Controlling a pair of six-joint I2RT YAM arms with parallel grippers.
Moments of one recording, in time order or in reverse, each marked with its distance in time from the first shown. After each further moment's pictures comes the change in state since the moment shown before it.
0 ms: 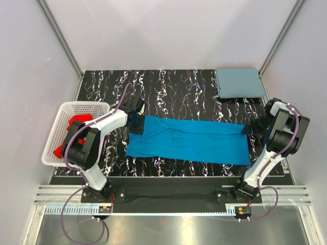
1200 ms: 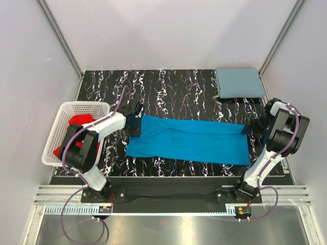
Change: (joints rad) left arm 0.000 -0.043 -0.062 -0.018 -0.085 -0.076; right arm 0.000 0.004 0.000 0.006 -0.005 -0.012
